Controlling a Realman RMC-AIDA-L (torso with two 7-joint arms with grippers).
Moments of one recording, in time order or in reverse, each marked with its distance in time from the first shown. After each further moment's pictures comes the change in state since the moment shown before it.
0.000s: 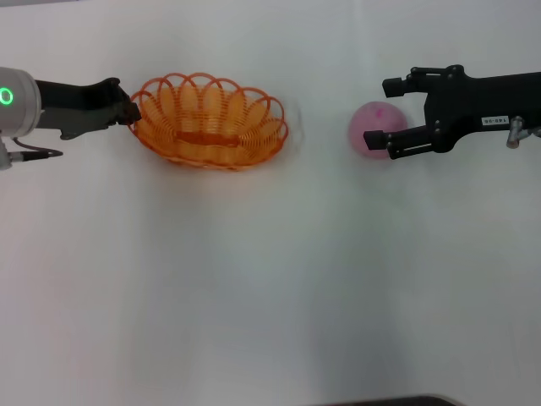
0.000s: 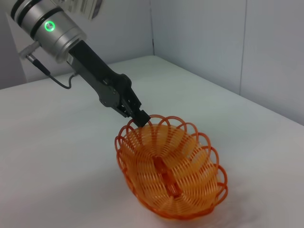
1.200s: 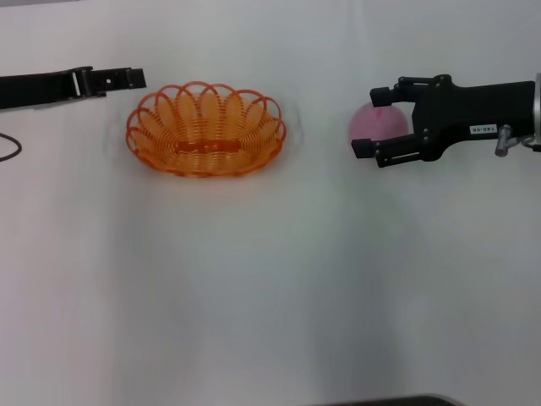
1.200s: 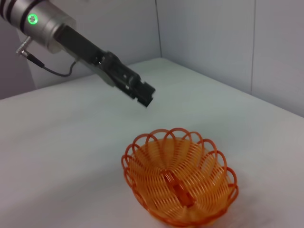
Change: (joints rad) left arm 0.110 0.008 -0.128 0.087 -0.271 0.139 0.528; right arm -0.004 0.022 -0.005 0.002 0.005 -0.010 0.020
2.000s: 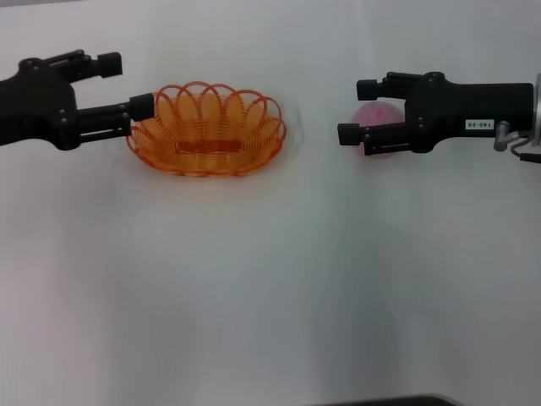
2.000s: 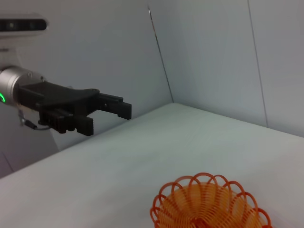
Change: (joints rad) left arm 0.029 0.015 -0.255 -0.077 -0.221 0.431 0.867; right arm -0.014 0.004 0.022 0.063 0.123 -0.064 0.073
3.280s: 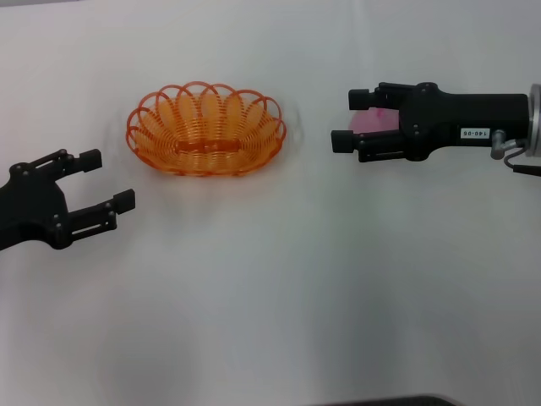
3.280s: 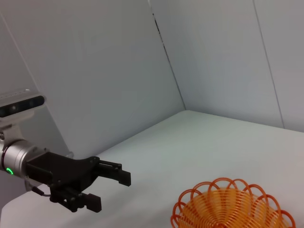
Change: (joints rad) left arm 0.129 -0.009 -0.103 -0.218 0.089 -0.056 0.331; right arm 0.000 0.004 0.012 0.041 0.012 -0.029 0.016
